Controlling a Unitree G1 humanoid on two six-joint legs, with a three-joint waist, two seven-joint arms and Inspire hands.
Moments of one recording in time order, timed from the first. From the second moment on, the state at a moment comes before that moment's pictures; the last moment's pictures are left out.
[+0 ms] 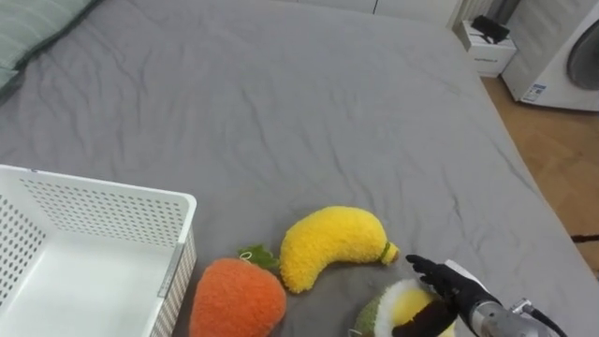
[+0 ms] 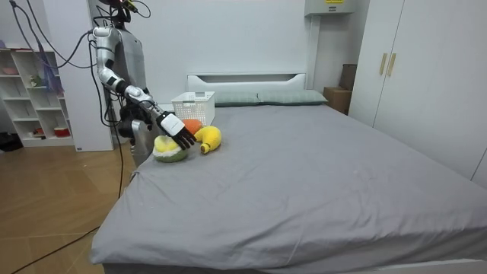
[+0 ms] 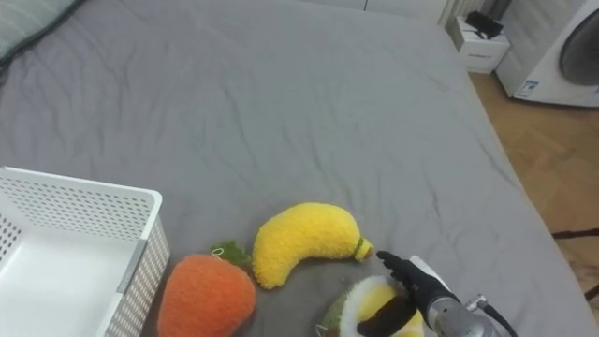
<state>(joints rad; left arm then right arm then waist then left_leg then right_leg) 0.23 0.22 0.16 1.06 0.00 0.12 0.05 0.06 -0.31 0.01 0.50 -0.44 0.13 0.35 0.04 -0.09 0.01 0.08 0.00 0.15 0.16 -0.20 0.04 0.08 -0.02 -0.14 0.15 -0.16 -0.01</state>
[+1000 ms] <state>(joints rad) 0.20 0.20 0.13 1.04 0.01 0.10 0.05 0.07 -0.25 0.06 0.51 -0.68 0.14 0.27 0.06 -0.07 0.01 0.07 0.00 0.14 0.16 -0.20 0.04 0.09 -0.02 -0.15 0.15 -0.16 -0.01</state>
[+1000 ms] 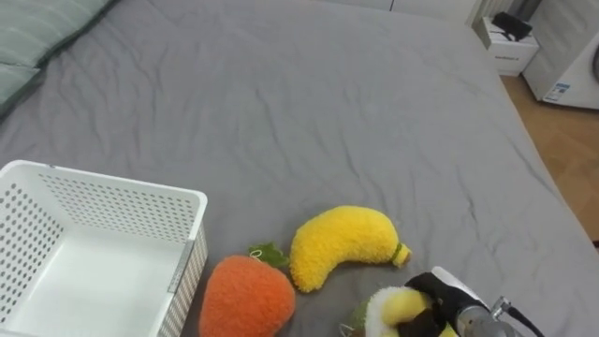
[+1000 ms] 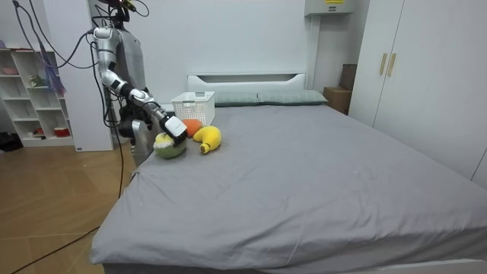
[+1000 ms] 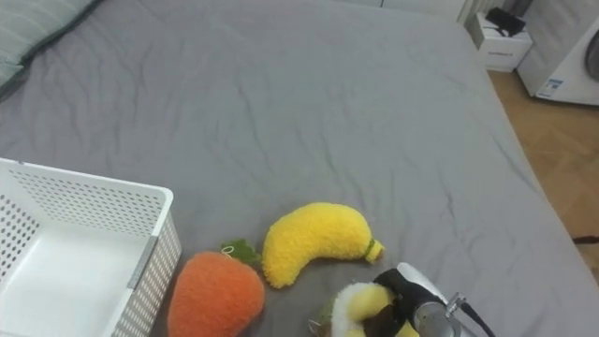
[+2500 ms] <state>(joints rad) 0.16 0.21 0.09 1.06 0.04 0.09 0.01 -0.28 -0.30 0.09 -0.20 -0.33 0.17 0.29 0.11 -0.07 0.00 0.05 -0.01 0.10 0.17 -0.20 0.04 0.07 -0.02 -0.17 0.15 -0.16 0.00</state>
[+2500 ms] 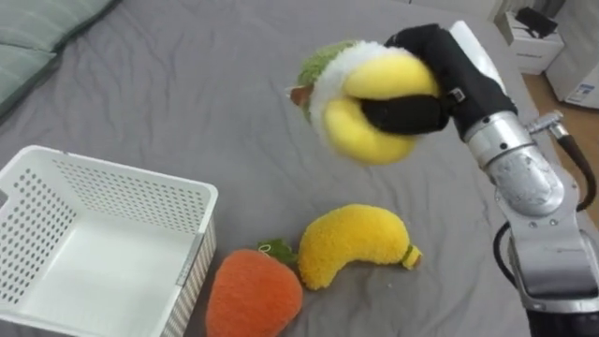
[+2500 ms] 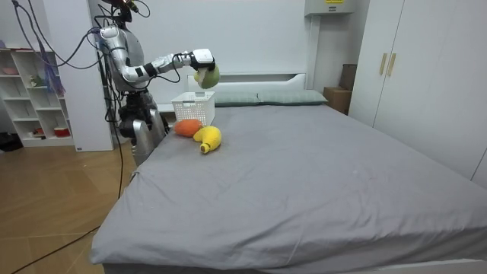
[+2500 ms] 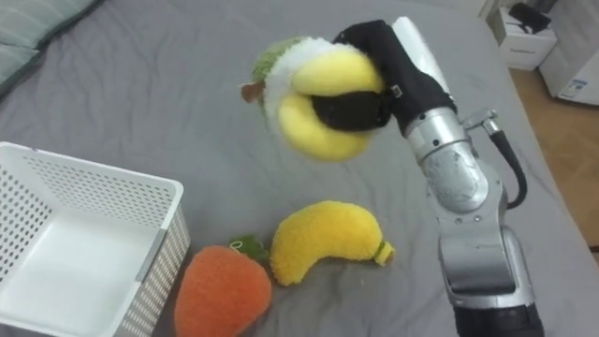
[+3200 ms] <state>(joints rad) 0.13 0.21 0.06 1.04 0.03 0.08 0.04 -0.40 -0.27 0.22 0.01 -0.44 0.21 0.26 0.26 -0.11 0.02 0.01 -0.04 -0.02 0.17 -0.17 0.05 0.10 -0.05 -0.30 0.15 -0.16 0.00</state>
